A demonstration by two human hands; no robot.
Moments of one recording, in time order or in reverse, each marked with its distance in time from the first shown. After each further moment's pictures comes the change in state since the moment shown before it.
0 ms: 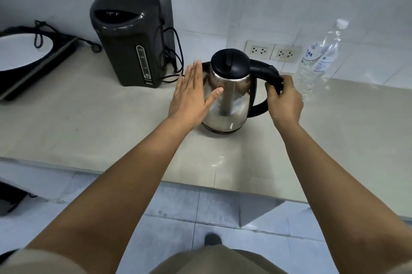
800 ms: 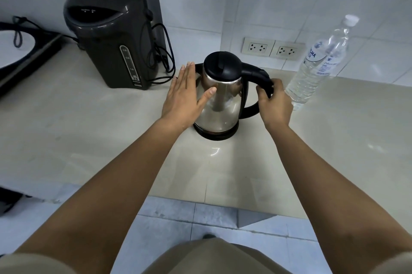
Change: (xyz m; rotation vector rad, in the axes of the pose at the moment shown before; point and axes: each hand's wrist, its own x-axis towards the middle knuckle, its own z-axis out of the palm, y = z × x) left_hand 0.044 -0.007 0.031 -0.035 -0.032 -0.034; right_hand 0.044 0.031 0.040 0.004 -0.061 0.007
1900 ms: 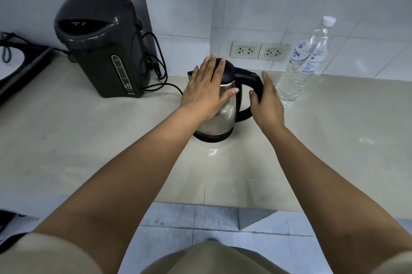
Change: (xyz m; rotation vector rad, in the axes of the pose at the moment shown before) left_hand 0.023 0.057 0.000 0.206 -0.055 0.233; right_hand -0.008 0.003 -0.010 -0.062 -0.076 -0.114
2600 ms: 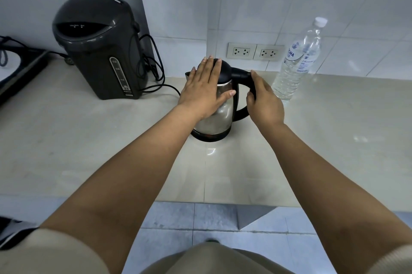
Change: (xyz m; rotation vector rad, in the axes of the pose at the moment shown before) left_hand -0.001 -0.002 0.000 0.039 -0.032 0.029; right_hand -0.006 -0.007 -0.007 -0.243 0.046 -0.123
